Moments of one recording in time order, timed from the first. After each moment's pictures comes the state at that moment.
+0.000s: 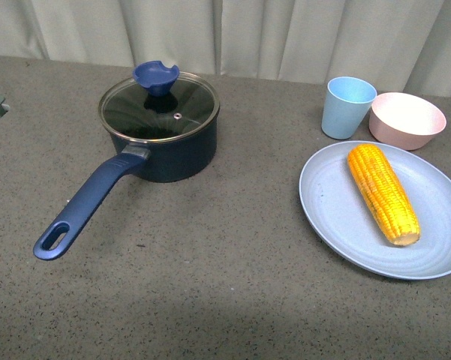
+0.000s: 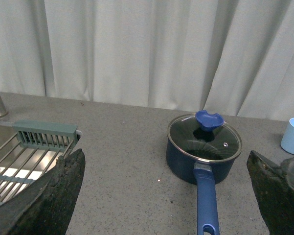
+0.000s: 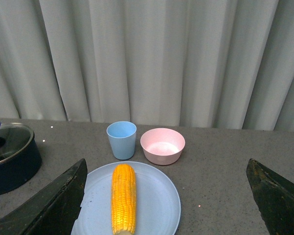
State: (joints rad) left arm 0.00 0.00 0.02 0.00 0.00 0.00; right arm 0.00 0.00 0.01 0.00 0.00 0.00
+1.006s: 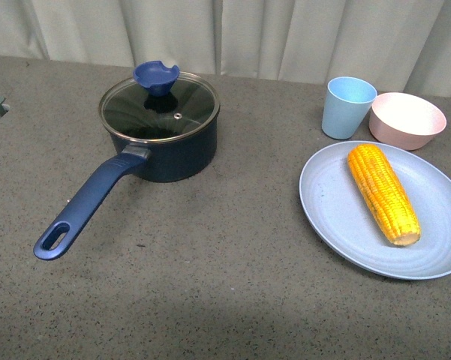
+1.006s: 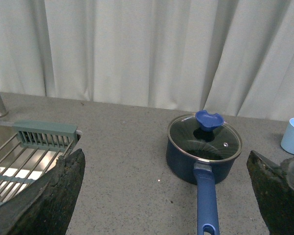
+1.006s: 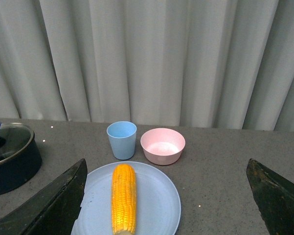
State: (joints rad) left arm 0.00 0.00 0.02 0.00 0.00 0.00; right arm 0.00 0.00 0.01 0.00 0.00 0.00
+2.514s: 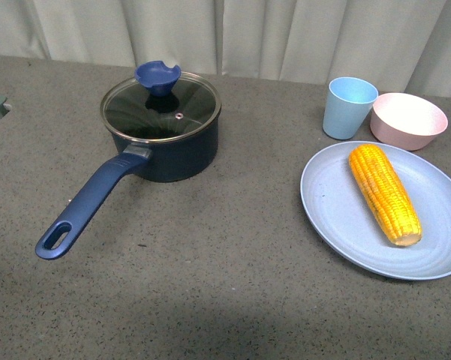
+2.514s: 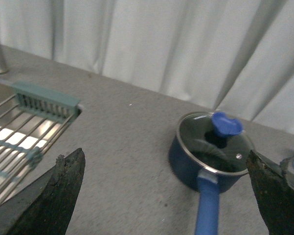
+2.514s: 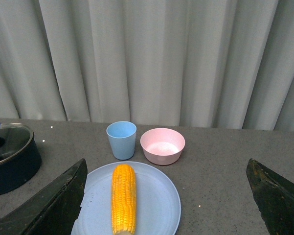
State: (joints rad) left arm -0.13 0.85 0.11 0.66 -0.20 -0.19; right arm 0.00 0.00 0.01 0.00 0.00 0.00
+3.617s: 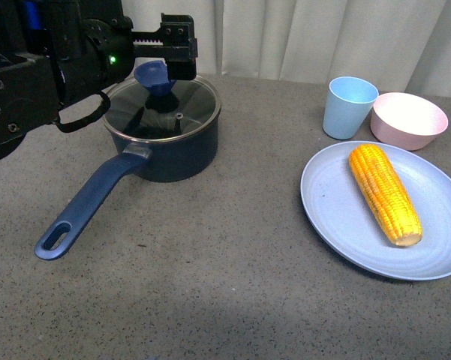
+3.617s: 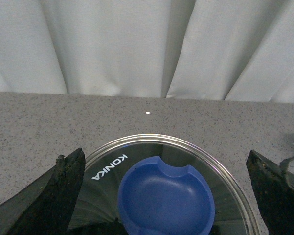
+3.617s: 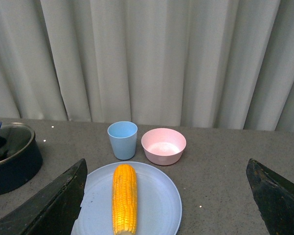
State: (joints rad) left arm -0.29 2.15 1.00 0.96 -0.12 -0.06; right arm 0.00 0.00 0.01 0.00 0.00 0.00
